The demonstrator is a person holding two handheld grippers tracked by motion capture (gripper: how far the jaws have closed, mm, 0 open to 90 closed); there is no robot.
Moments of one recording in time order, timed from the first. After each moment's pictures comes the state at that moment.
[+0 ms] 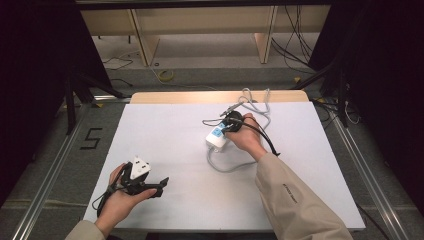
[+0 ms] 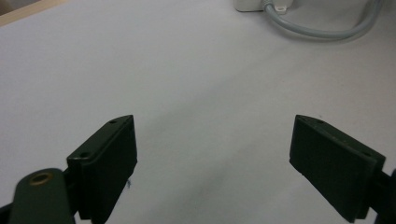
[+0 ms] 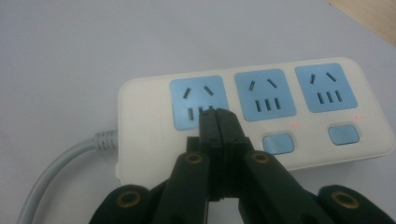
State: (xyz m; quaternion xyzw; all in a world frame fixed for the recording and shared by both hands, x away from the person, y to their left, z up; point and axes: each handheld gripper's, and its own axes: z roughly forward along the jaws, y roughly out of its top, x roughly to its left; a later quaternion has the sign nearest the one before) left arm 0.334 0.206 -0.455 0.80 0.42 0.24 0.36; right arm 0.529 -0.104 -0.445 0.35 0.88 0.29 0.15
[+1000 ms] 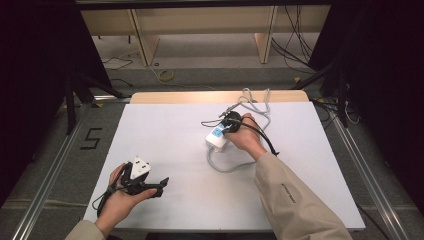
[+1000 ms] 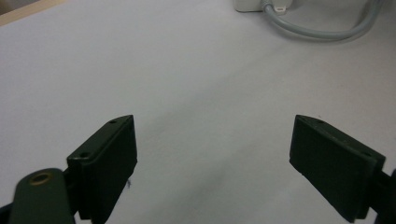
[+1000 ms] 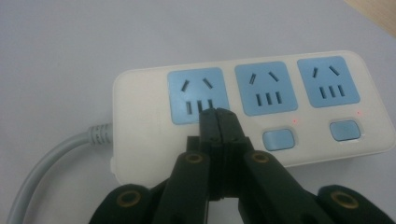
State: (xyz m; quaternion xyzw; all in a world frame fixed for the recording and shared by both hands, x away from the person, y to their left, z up) left arm 0.334 0.206 -0.455 0.80 0.42 0.24 0.36; right arm 0.530 -0.101 -0.447 0.35 0.89 0.27 0.15
